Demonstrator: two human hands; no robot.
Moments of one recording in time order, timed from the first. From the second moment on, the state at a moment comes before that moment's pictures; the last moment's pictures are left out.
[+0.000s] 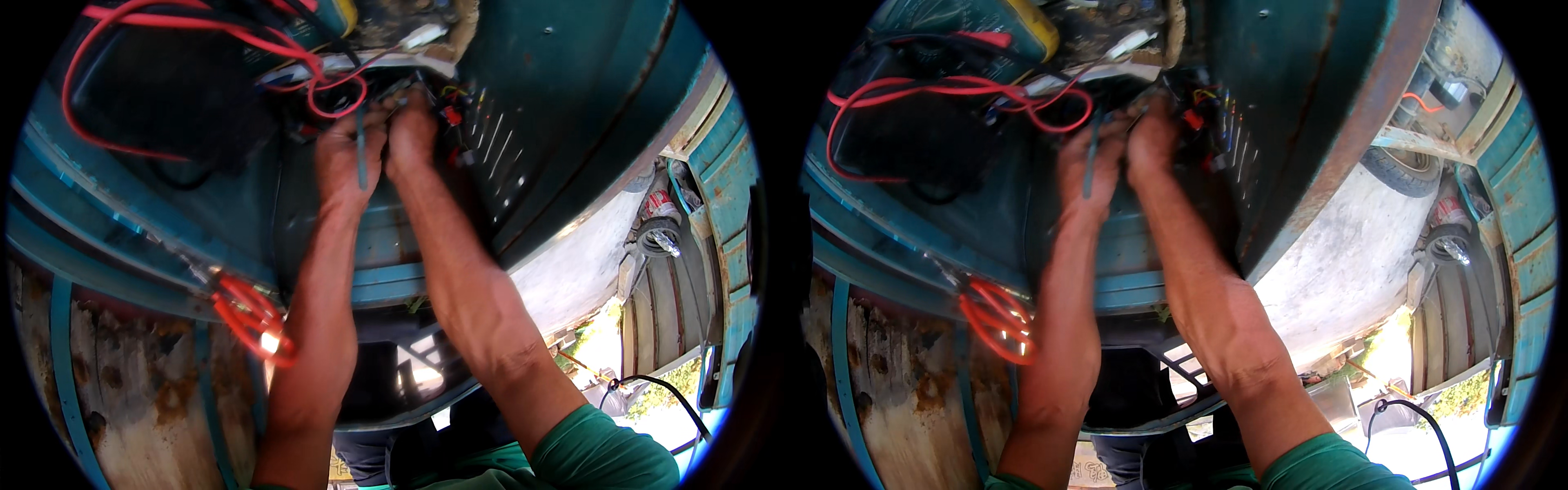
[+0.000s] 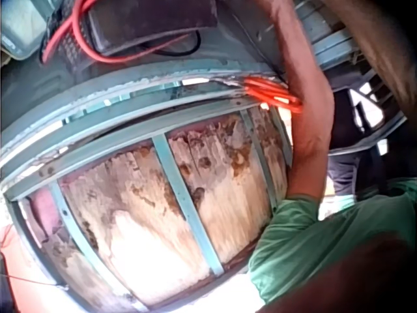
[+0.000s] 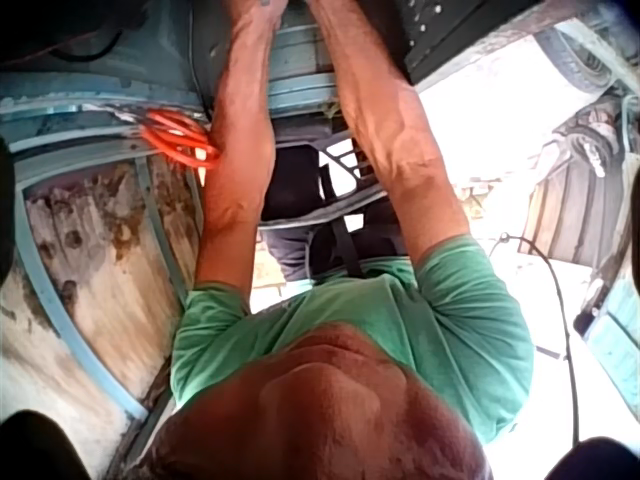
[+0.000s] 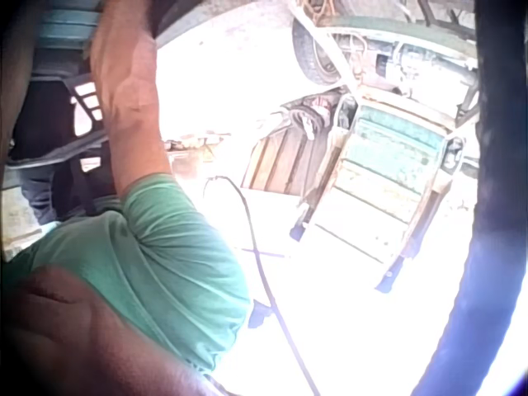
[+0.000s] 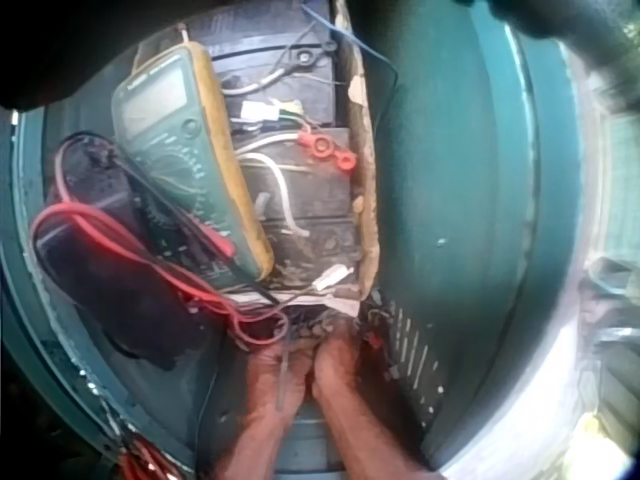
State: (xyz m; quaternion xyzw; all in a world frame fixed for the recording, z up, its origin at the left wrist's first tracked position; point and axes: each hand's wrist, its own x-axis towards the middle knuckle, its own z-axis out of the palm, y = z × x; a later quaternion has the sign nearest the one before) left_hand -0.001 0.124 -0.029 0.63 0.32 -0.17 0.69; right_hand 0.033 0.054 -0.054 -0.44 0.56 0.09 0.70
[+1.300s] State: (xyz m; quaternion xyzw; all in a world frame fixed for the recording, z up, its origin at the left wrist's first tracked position) left_hand -0.007 0.108 -0.034 0.67 0.31 -0.11 0.67; right_hand 0.038 0.048 -0.055 -0.33 0.60 0.11 0.72
